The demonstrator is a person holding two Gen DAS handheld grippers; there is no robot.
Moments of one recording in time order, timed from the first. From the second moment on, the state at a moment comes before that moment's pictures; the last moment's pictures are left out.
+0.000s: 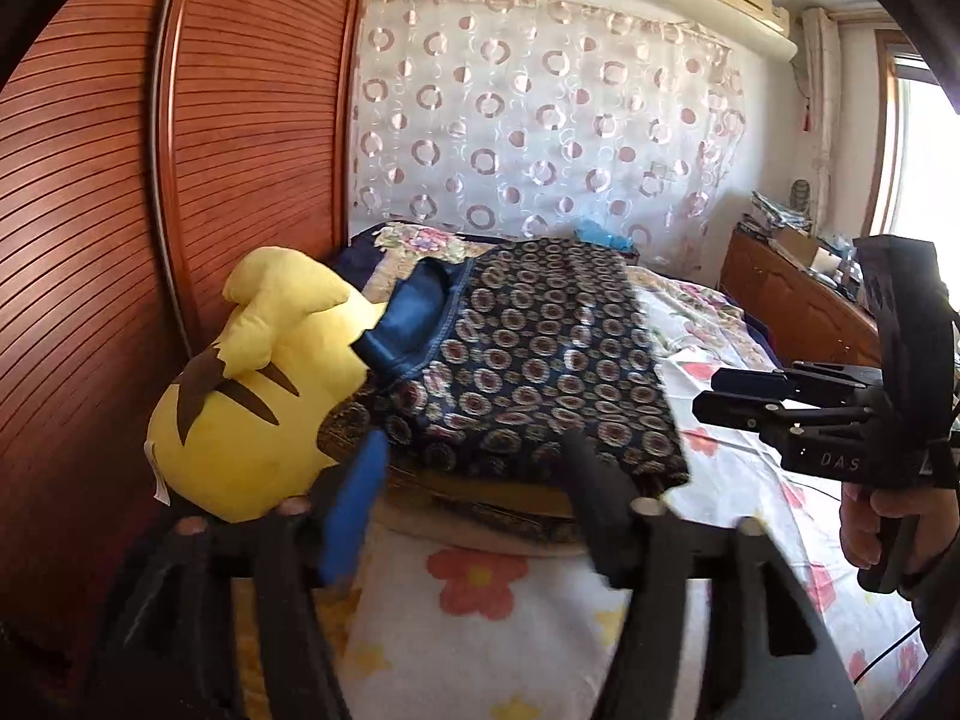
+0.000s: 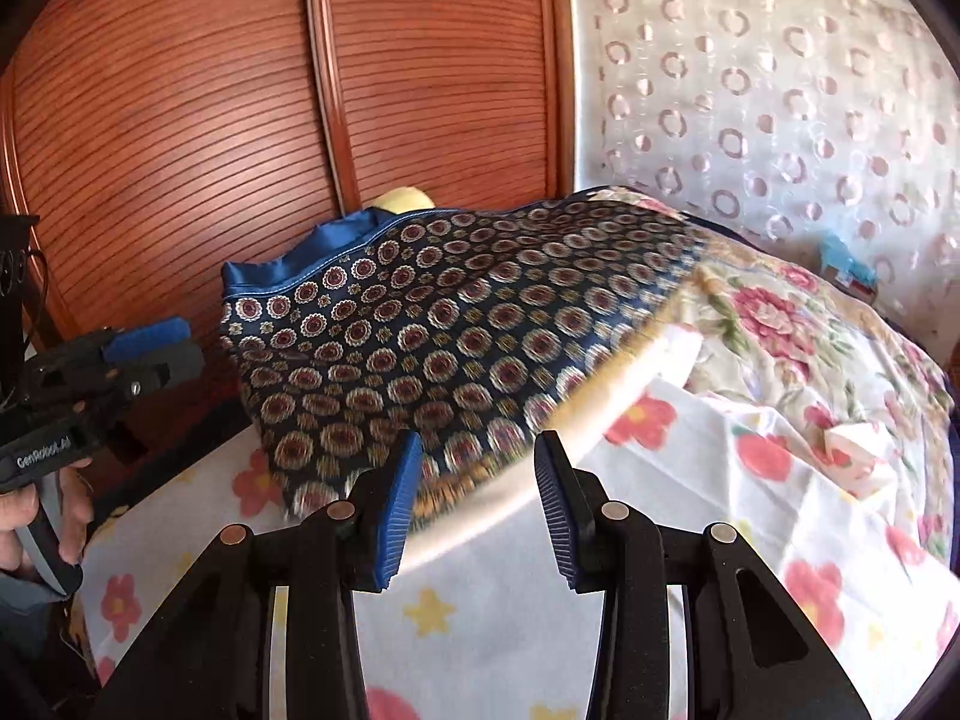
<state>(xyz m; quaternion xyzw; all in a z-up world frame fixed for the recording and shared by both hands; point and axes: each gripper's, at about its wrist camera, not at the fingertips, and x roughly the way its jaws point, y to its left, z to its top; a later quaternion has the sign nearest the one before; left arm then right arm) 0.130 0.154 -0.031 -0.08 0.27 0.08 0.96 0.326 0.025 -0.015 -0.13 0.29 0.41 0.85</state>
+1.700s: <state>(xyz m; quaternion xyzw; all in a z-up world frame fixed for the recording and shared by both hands) 0.062 -0.013 0.034 0.00 0.21 -0.02 0.98 0.044 -0.190 0.036 0.01 0.17 0.14 0.98</state>
